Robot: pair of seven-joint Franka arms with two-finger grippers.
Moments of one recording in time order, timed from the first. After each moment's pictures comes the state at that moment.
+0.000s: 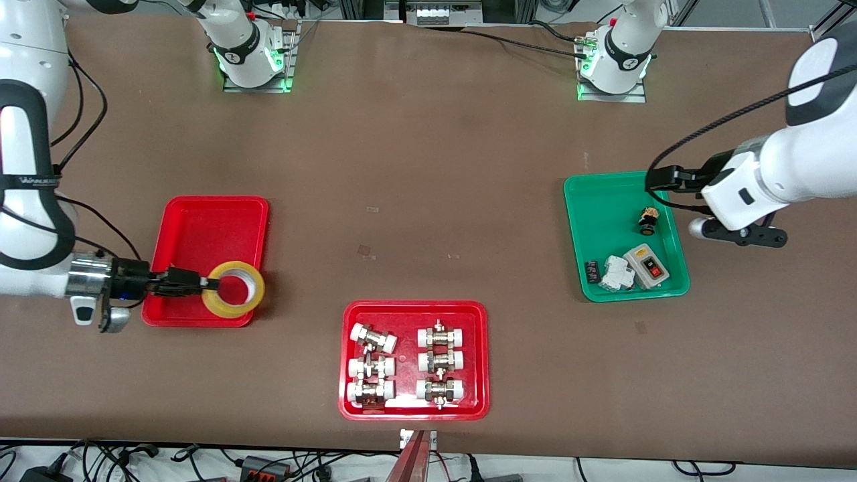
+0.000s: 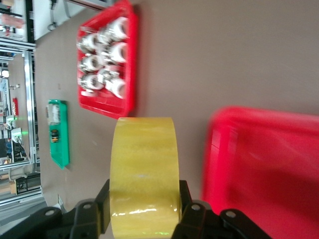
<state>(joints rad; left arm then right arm) 0.39 0.31 -0.59 -1.41 0.00 1.38 -0.13 -0.21 0.70 0.02 -1.46 0.81 1.79 -0.60</state>
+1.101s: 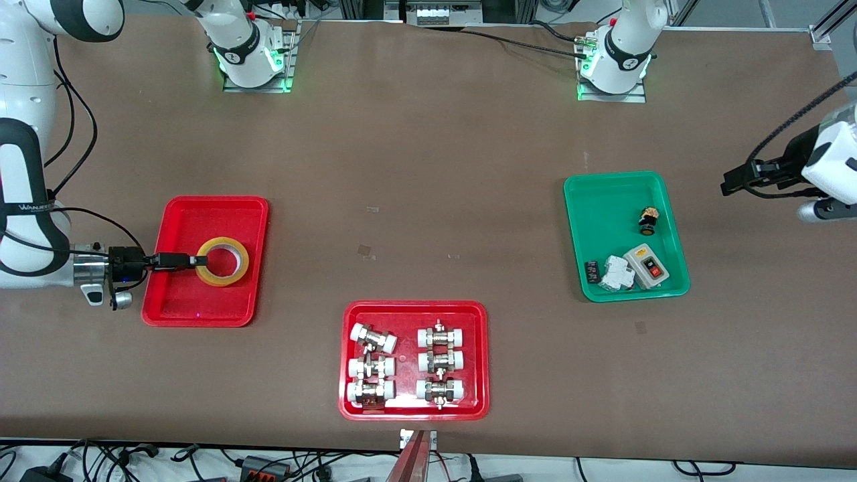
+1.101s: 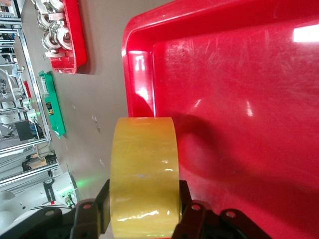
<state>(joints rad) 0.08 0.06 -0.06 -1.63 0.00 1.60 -0.11 -0.33 0.83 0.03 -1.47 0.74 1.67 -0.67</state>
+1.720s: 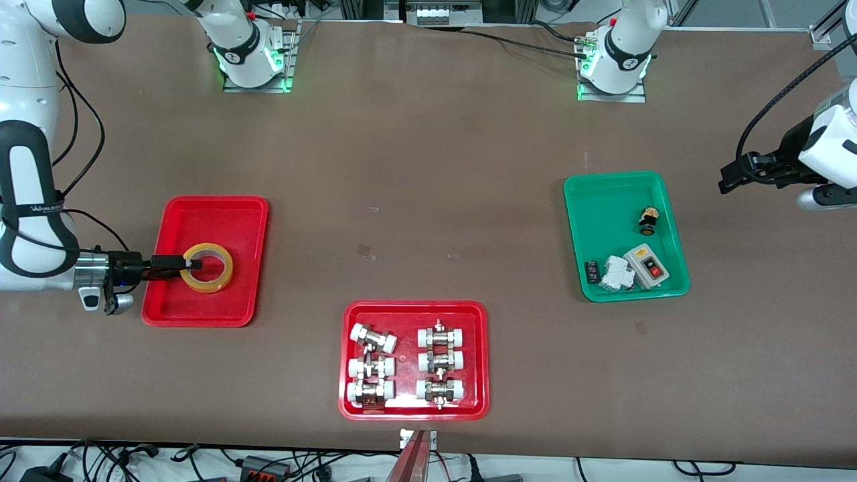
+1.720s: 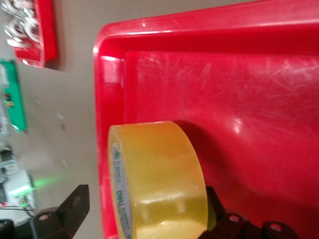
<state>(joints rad) 0.07 0.02 -0.06 -1.66 0.00 1.65 -0.11 -0.31 0.83 0.04 -1.46 0.61 1.78 -0.73</state>
